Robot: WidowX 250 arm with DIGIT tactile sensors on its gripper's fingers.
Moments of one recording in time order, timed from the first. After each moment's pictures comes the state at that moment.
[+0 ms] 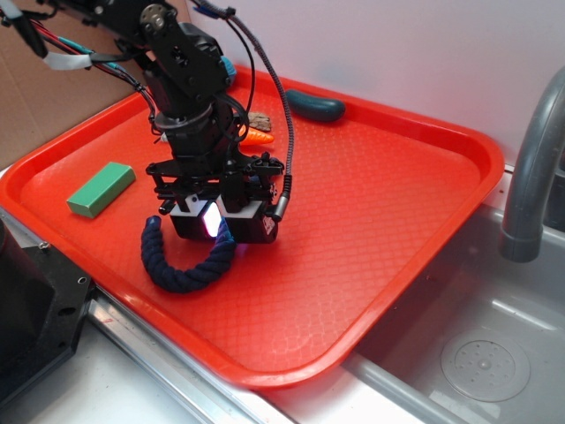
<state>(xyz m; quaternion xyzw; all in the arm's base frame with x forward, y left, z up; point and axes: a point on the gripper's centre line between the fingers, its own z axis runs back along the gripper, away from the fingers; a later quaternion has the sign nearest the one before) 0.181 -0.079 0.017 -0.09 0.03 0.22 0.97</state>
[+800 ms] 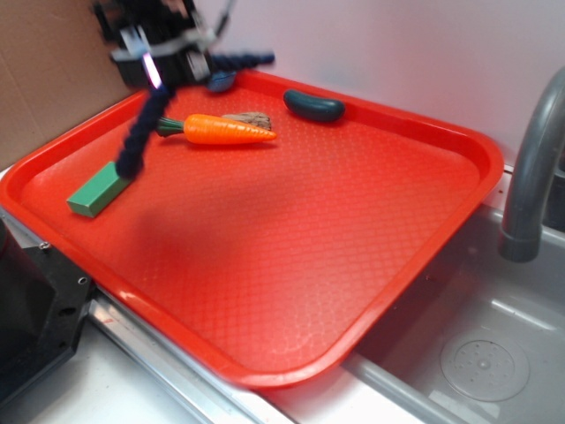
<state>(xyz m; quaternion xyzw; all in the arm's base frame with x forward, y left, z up) 0.199 -0.021 0.163 -0.13 -0.02 0.12 0.98</state>
